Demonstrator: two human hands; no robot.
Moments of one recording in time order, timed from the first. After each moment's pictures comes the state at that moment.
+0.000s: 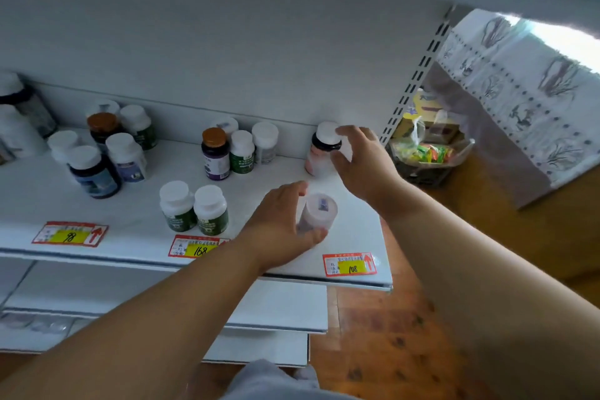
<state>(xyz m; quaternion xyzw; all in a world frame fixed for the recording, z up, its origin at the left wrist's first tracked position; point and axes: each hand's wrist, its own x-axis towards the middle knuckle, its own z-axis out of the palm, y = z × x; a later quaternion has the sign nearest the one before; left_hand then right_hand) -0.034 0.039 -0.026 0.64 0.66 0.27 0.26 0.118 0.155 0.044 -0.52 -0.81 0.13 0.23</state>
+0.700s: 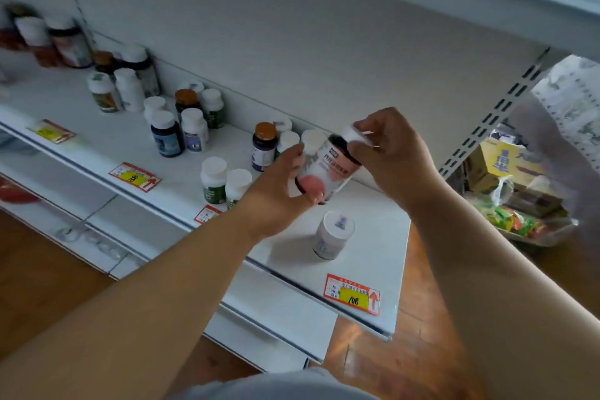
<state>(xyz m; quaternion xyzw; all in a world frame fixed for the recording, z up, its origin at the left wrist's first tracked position) -0.039 0.031 0.019 0.45 0.71 0.48 0.27 0.098 0.177 0.083 -0.33 -0.81 0.37 0.32</state>
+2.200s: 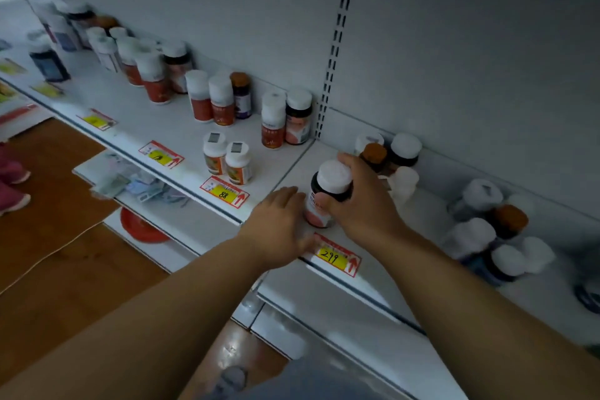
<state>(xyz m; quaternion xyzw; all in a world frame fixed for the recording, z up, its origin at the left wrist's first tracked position) -0.605 -0.160 -0.043 0.56 0.82 0.15 0.06 -0.483 -0.032 0.005 -0.29 -0.85 0.37 0.22</state>
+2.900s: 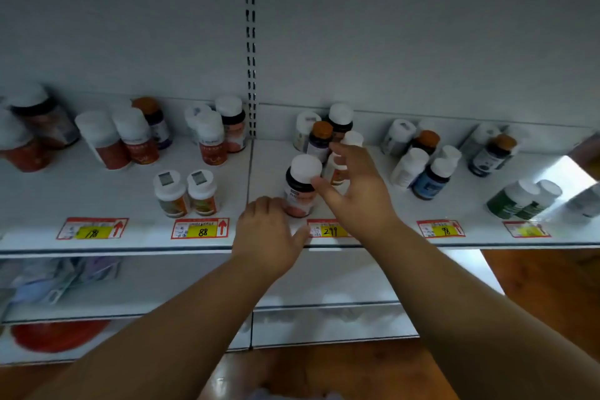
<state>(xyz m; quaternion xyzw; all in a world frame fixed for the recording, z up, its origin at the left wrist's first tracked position) -0.645 -0.170 -0.054 0.67 0.73 0.16 0.04 -0.488 -0.107 0.018 -0.46 -0.78 0.19 0.38</state>
